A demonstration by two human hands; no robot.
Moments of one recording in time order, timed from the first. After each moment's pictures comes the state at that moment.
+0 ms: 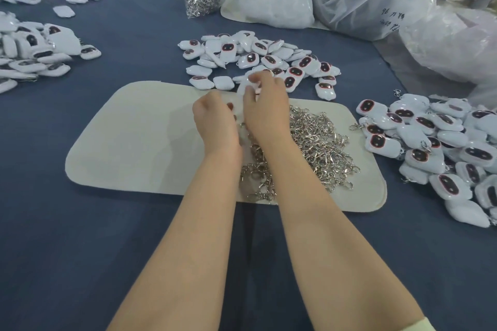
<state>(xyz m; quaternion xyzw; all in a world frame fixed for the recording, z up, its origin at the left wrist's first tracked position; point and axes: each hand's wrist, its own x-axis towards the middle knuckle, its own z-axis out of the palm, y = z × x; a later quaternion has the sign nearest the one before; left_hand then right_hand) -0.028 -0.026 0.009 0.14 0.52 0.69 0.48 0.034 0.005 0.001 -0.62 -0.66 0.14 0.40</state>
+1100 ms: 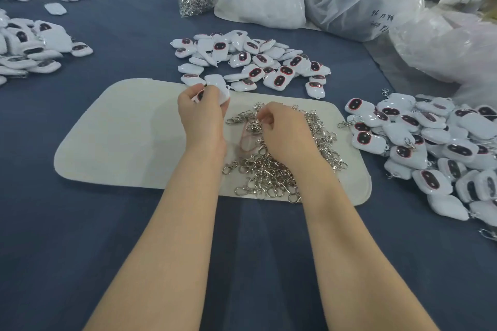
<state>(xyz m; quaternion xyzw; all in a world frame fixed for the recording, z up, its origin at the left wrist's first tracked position) -0.031 -0.025 0.012 0.14 0.46 0.73 0.49 0.085 -0.037 0.006 -0.65 -0.70 0.18 0.24</state>
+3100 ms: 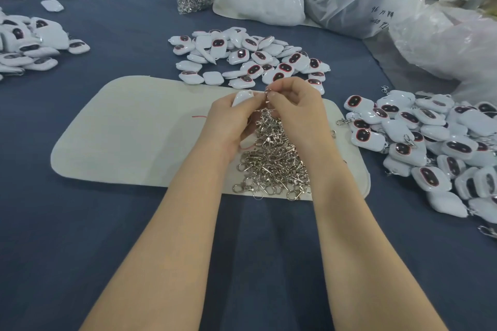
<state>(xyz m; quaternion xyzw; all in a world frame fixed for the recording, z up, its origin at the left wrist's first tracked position) -0.015 -0.036 0.010 0.35 0.50 0.55 0.57 0.094 -0.036 0.020 -0.54 -0.58 0.35 0.51</state>
